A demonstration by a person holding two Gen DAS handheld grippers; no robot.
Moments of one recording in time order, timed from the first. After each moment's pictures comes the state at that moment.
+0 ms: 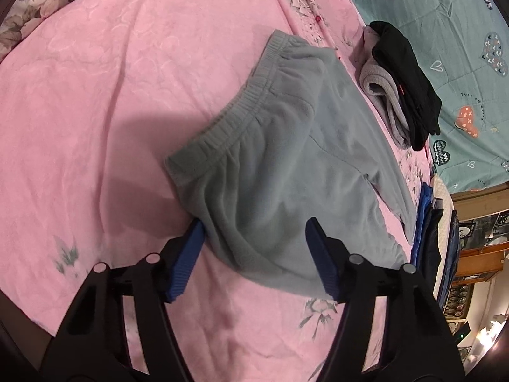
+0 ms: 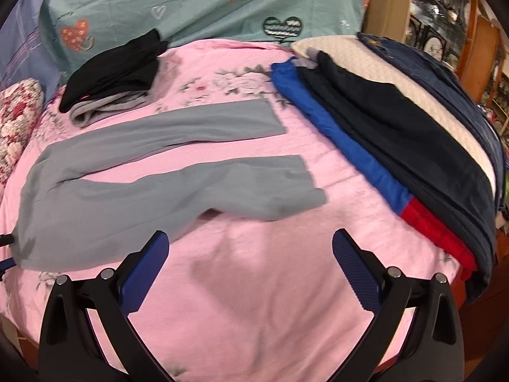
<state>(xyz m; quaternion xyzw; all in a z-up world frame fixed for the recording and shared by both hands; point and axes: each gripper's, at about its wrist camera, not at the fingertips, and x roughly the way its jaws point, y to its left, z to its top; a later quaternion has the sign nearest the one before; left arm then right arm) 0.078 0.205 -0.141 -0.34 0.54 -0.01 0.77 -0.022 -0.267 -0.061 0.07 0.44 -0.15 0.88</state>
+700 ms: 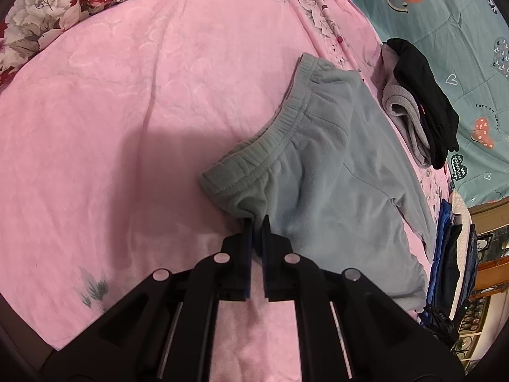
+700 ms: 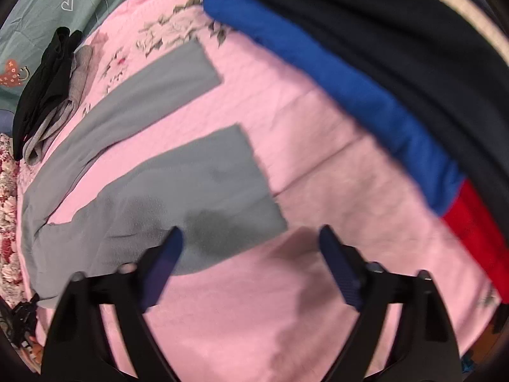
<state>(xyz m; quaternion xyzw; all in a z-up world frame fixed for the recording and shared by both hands) 0.075 0.222 -0.150 -0.32 0.52 0.04 0.79 0.060 -0.388 -0.142 0.22 0.57 -0.12 0.78</state>
